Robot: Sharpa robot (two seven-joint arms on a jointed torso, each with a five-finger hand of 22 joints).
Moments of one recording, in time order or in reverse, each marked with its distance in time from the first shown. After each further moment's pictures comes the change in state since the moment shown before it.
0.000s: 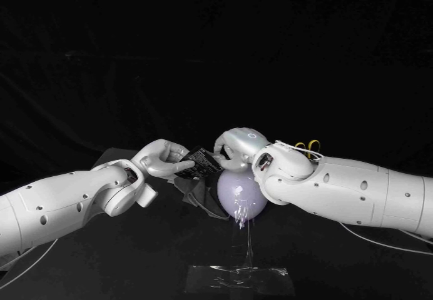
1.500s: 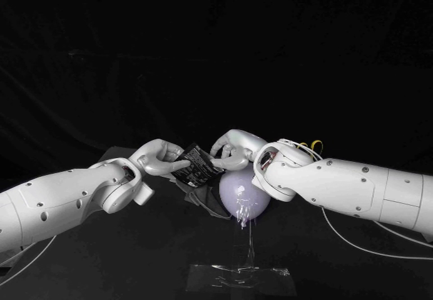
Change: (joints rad) left arm -0.001 -0.010 -0.001 -0.034 -0.003 0.015 -0.026; left_hand 0.008 0.000 -0.001 0.001 0.004 0.000 0.005 -0.006 0.000 -0.010 0.003 0.001 0.002 -0.008 -0.001 -0.002 -0.004 0.002 0.000 0.000 -0.007 -0.003; right arm 0.004 0.022 0.000 -0.054 0.388 0.052 0.148; right_hand -0.235 -0.017 0.055 -0.101 -0.119 -0.121 0.074 -0.230 -0.049 -0.142 0.055 -0.857 -0.530 0.001 0.031 -0.144 -0.080 0.008 -0.097 0.029 -0.197 -0.270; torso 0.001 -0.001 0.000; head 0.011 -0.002
